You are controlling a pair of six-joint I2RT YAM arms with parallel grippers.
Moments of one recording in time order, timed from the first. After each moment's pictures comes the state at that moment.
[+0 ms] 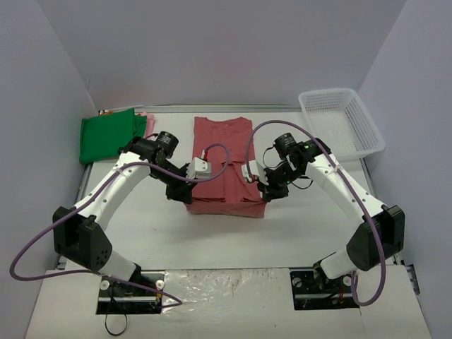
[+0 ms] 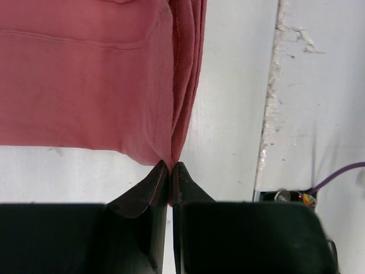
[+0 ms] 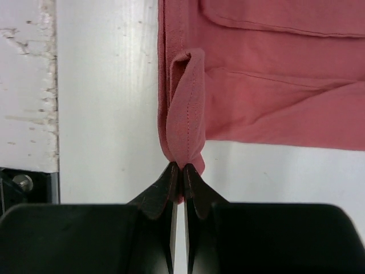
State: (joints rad) left arm -0.43 1.48 1.38 -1.27 0.72 0.92; right arm 0.45 1.46 1.29 -1.19 -0.62 -1.15
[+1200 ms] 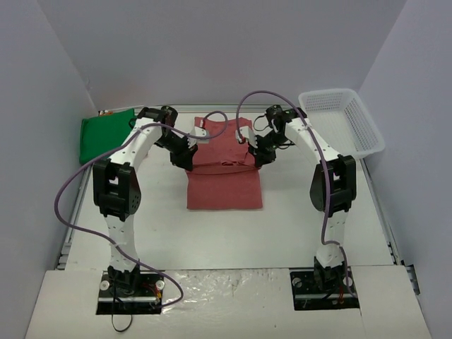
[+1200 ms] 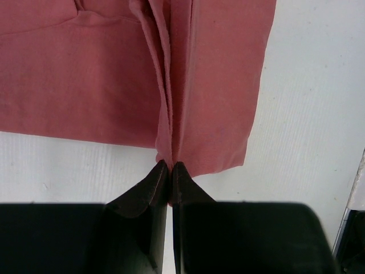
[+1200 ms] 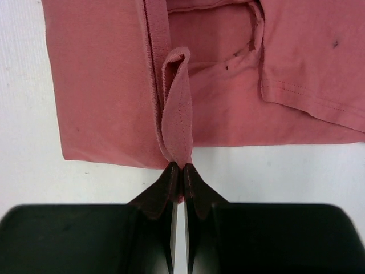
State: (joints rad) left arm -0.25 2.02 1.87 -1.28 0.72 1.03; right arm 0.31 2.07 1.83 -1.15 -0.60 -1.18
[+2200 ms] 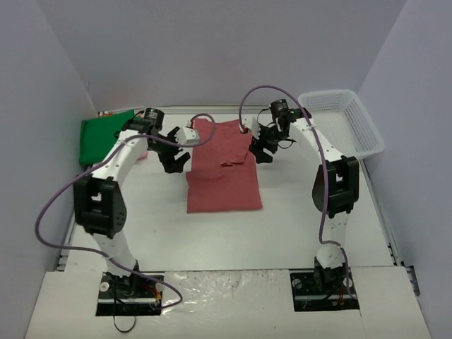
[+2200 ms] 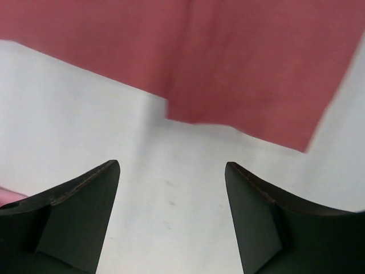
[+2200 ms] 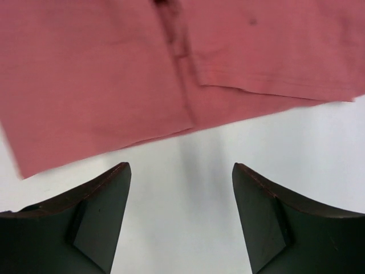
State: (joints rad) left arm -0.20 1.87 1.69 -0.96 0.55 0.94; right arm 0.28 2.10 1.89 -0.94 -0.51 -1.03
